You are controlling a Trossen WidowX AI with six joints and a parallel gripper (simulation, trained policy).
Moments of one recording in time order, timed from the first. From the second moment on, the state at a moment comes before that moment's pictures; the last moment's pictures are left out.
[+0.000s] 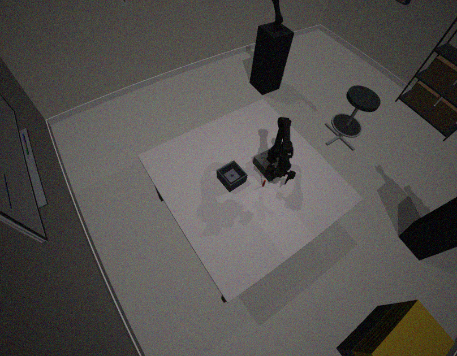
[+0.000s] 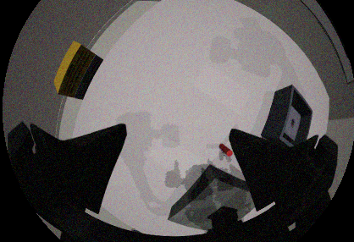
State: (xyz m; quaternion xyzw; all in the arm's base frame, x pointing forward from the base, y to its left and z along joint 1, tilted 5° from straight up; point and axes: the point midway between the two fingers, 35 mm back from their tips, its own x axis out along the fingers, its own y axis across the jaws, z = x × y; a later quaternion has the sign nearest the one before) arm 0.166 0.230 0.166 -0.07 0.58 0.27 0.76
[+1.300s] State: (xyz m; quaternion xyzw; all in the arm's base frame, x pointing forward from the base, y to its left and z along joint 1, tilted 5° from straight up) arm 0.169 0.123 0.040 0.20 0.66 -0.27 0.67
